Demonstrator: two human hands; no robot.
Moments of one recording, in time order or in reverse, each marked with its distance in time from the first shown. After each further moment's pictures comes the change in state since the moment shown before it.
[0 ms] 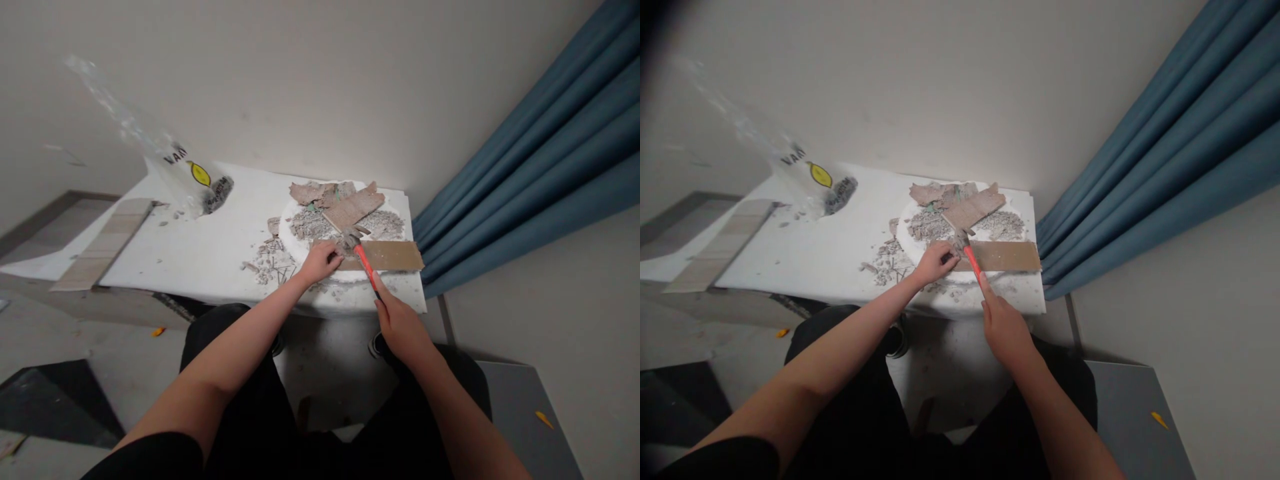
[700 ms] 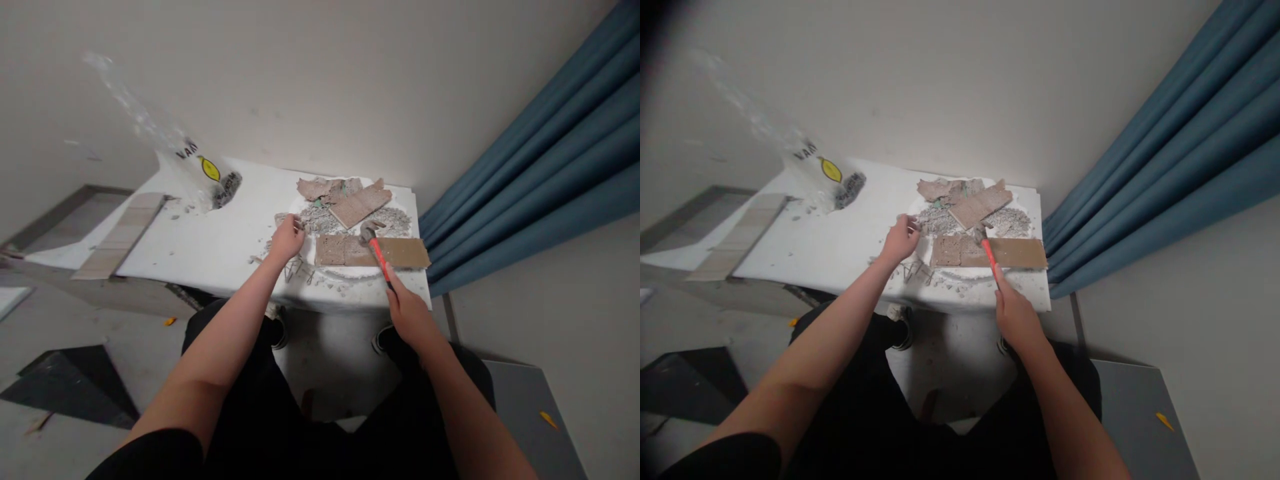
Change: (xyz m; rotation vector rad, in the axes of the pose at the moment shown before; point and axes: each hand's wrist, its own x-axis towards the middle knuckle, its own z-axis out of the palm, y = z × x) left_hand 0.000 -0.040 -0.077 0.205 0.177 -0.519; right_hand 0.010 0.014 -0.003 -0.033 0.042 0.087
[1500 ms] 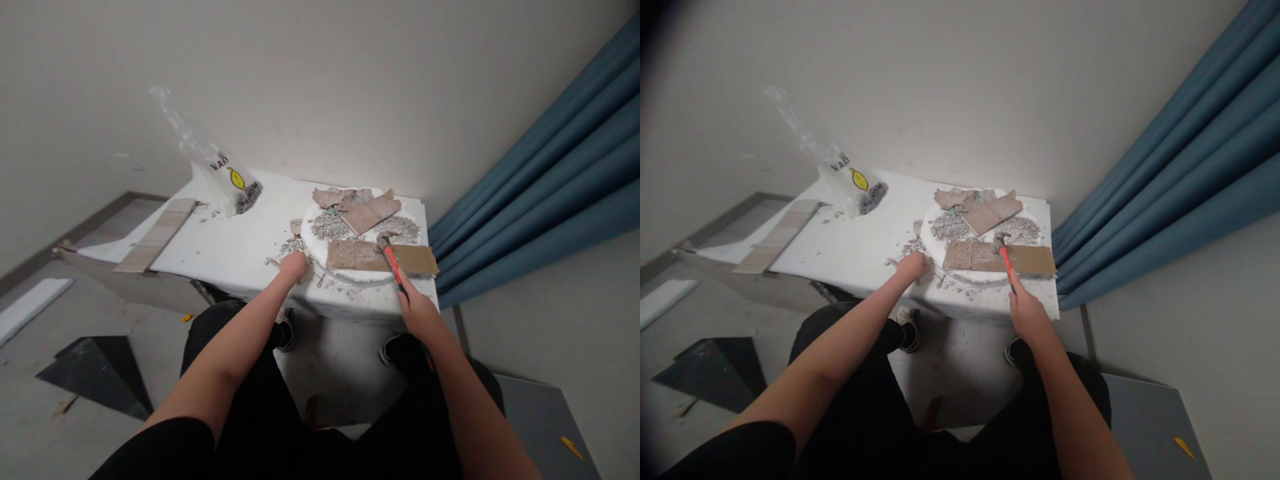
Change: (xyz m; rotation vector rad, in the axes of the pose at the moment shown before) left_hand -0.038 -0.044 0.012 0.342 -0.266 -0.188; right_hand 0.011 0.015 0.000 -0.016 -0.014 0.032
